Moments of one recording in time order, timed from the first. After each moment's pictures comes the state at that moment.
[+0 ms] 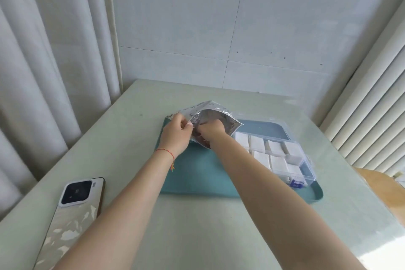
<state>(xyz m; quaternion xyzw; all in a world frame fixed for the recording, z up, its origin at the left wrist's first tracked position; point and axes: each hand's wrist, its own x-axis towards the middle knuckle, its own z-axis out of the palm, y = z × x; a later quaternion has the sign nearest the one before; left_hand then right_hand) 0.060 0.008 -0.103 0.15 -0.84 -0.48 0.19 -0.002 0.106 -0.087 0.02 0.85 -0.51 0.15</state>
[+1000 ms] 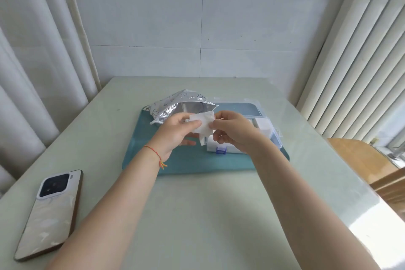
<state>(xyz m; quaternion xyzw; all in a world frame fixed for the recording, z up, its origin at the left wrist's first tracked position) 0.105 0.076 -0.085 0.04 -0.71 -0.70 0.01 0.060 0.248 -0.072 -0.10 0.75 -0.64 0.17</state>
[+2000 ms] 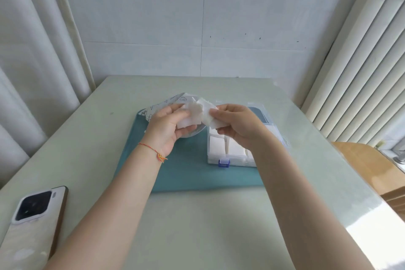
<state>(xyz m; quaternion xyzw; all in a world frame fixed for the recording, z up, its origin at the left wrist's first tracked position) 0.064 0.066 -0.072 0.09 -0.54 -0.83 0.07 0.023 0.245 -0.057 -0.10 0.67 -0.72 0.17</state>
